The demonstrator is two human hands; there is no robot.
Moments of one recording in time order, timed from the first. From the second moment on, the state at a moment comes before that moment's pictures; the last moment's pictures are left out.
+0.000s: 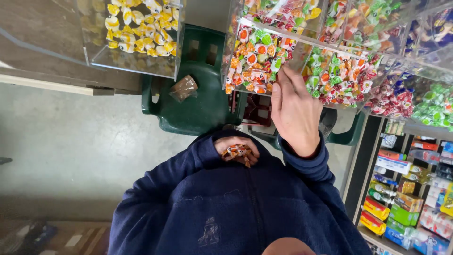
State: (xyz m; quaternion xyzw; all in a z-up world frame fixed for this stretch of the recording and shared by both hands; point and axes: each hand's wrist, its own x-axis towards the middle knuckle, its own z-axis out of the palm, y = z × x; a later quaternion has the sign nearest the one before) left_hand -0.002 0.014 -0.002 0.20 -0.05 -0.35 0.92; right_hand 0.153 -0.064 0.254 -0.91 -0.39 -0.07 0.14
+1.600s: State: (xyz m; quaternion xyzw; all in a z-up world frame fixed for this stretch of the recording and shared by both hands) left_hand 0.000 0.032 -0.014 0.20 -0.06 -0.37 0.90; right_hand 0.198 -0.031 0.229 -0.86 -0.47 -0.19 -0.07
